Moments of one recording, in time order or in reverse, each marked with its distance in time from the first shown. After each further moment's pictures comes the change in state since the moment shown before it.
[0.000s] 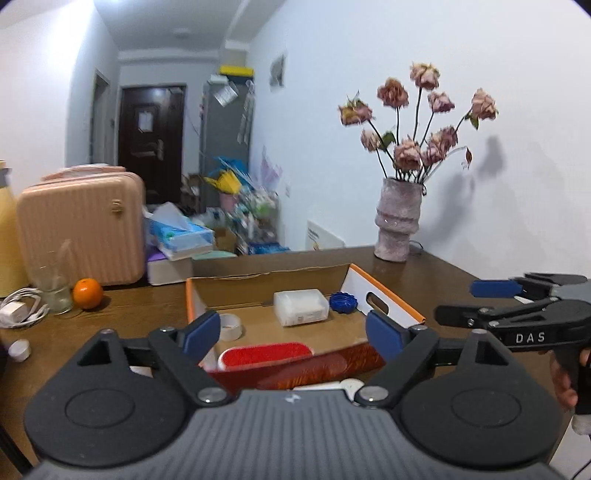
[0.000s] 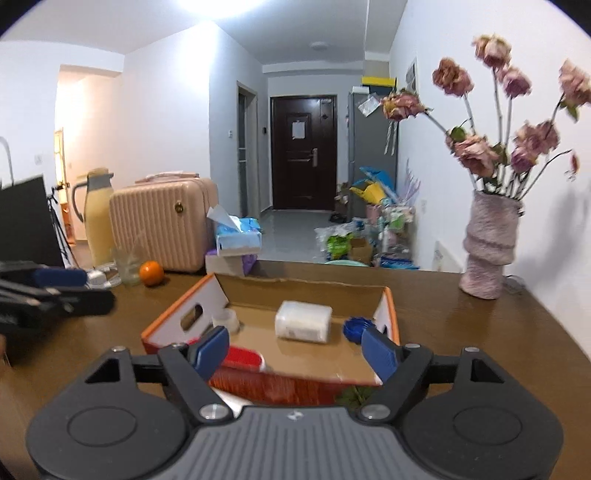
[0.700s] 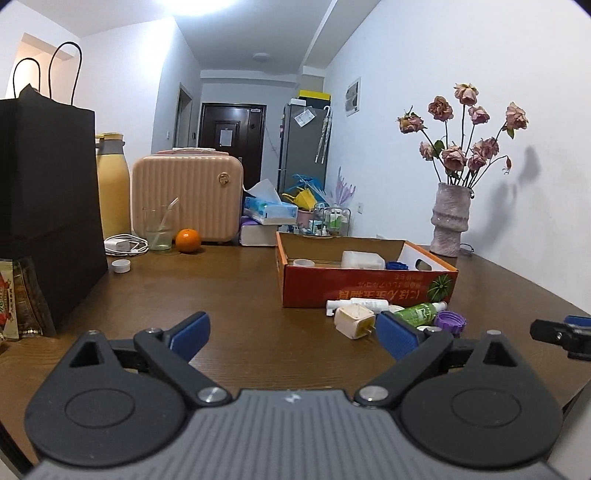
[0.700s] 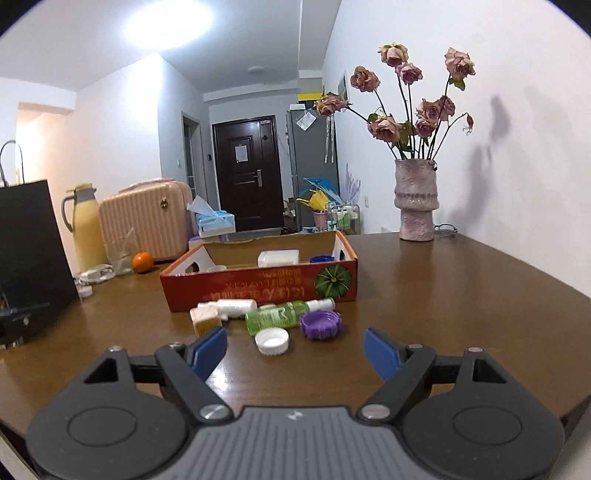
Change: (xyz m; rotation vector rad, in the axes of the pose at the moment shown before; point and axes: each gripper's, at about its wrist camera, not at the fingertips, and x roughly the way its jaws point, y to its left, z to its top) left arm -0.130 -0.009 -0.125 -0.093 -0.074 0.223; right arm -0.137 0.045 -0.138 0.148 -0.068 -0.153
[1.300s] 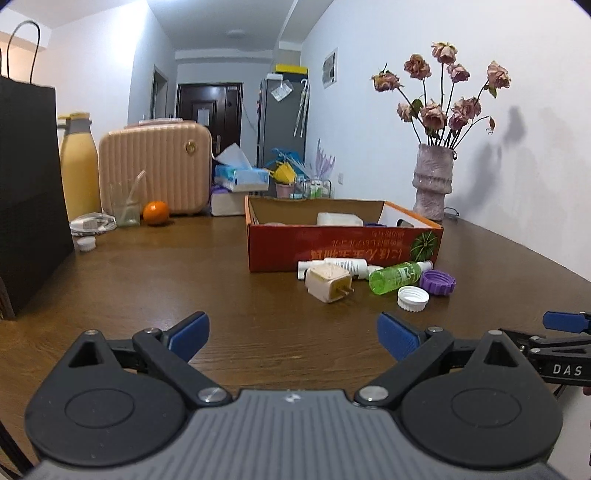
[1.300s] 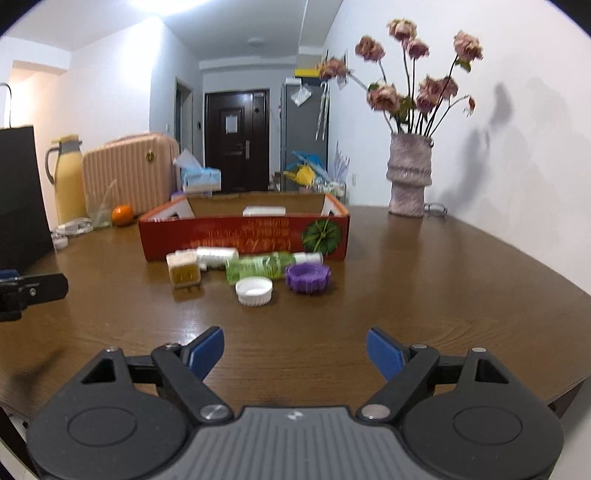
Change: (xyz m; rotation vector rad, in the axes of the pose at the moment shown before) left arm 0.041 -0.022 -0.031 0.049 0.085 -0.053; right arm 0.044 0.015 -0.035 -0.073 0.113 -0.061
